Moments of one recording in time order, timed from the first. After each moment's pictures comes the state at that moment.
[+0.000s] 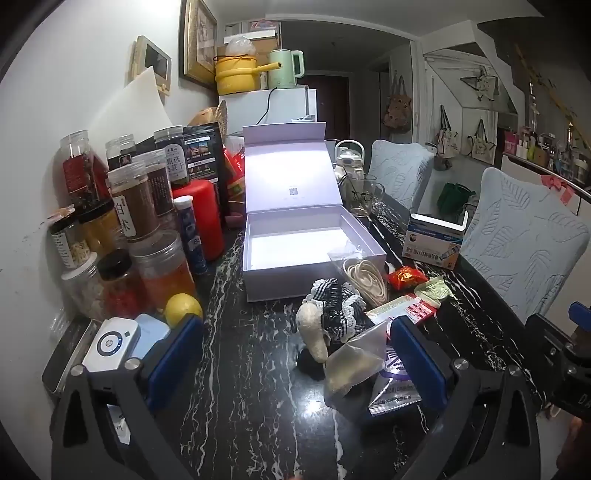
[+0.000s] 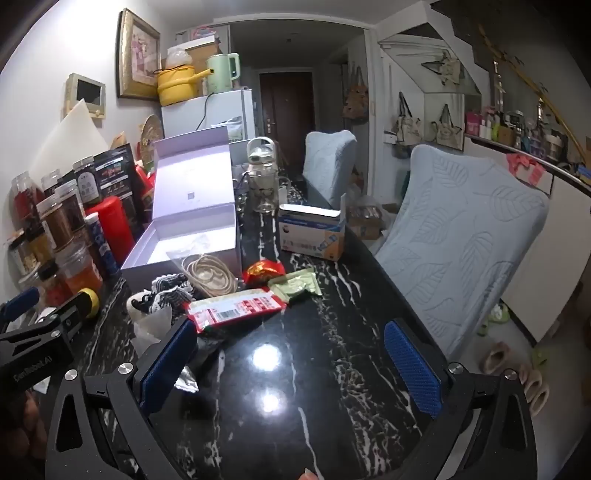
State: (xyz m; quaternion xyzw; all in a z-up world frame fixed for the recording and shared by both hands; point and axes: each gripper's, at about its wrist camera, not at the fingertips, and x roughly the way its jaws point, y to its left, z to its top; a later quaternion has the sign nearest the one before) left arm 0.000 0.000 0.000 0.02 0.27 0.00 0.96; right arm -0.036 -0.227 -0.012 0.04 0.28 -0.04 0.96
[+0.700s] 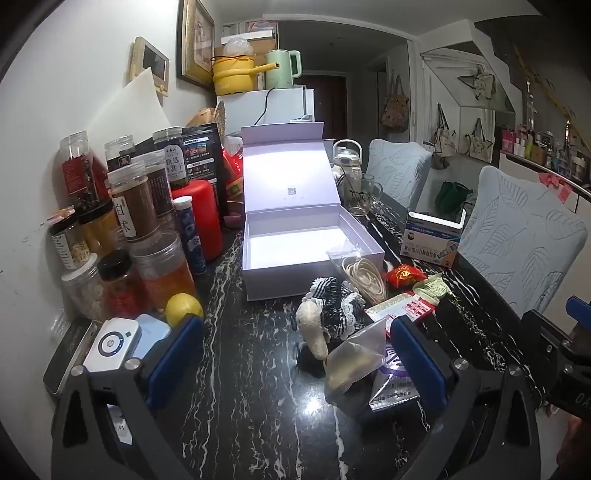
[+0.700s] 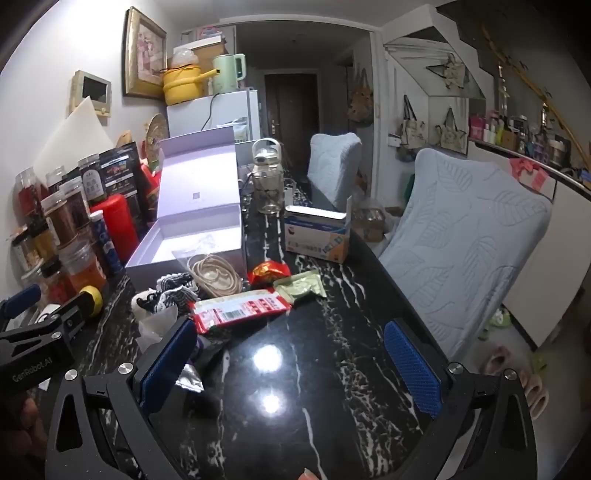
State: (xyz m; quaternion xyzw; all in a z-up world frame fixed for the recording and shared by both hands) left arm -0.003 -0.001 0.001 0.02 0.27 -0.01 0.96; right arm -0.037 -0.223 -0.011 0.03 0.28 -0.04 0.96
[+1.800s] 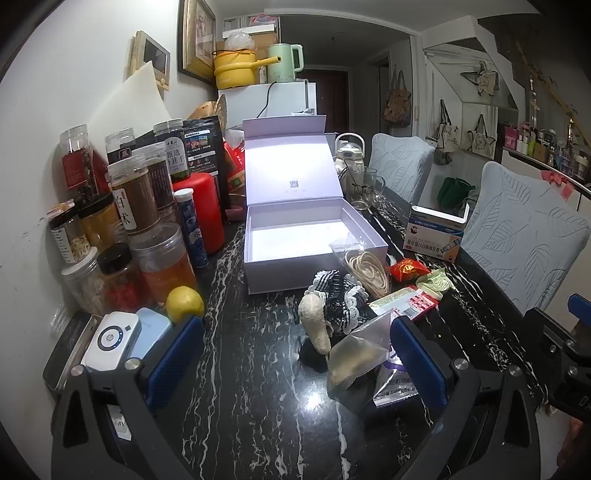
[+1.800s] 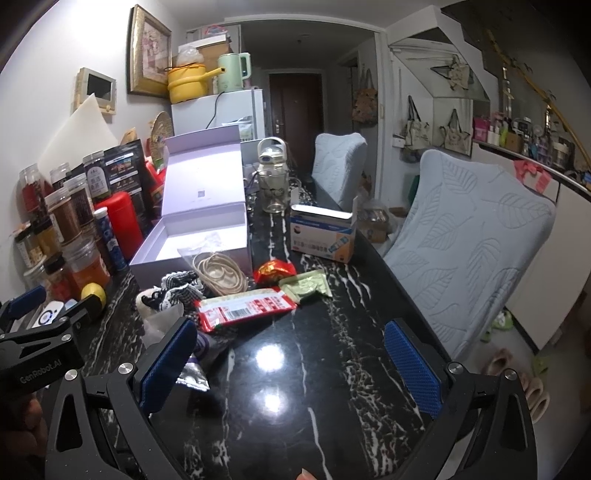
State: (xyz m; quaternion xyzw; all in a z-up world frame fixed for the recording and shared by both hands) left arm -0.003 0.001 -0.010 0.02 0.28 -0.01 0.96; right arm -0.036 -0.218 -0.014 0.02 0.28 -0.03 0.96
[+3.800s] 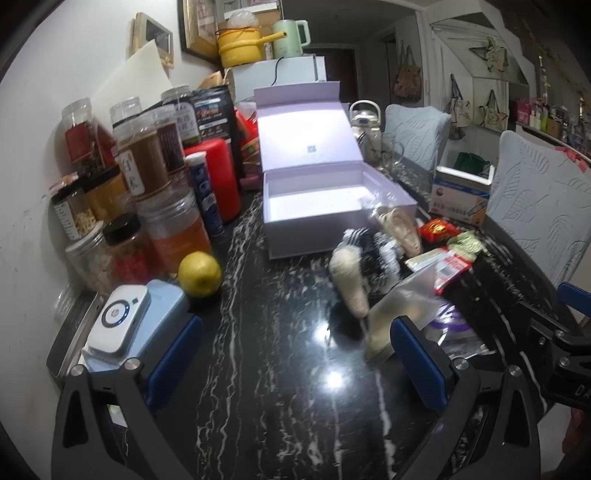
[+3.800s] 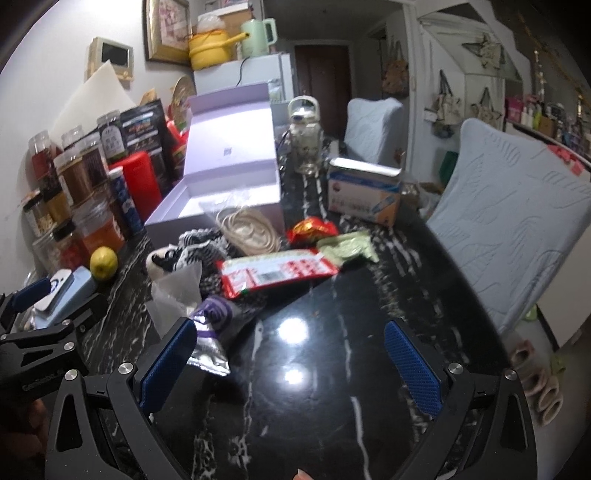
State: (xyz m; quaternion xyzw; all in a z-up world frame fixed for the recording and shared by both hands) left arm 0.004 0.019 -0.049 0.04 0.32 0.02 0.95; right arm -0.005 -0.198 -0.062 0.03 0.34 0.04 0.94
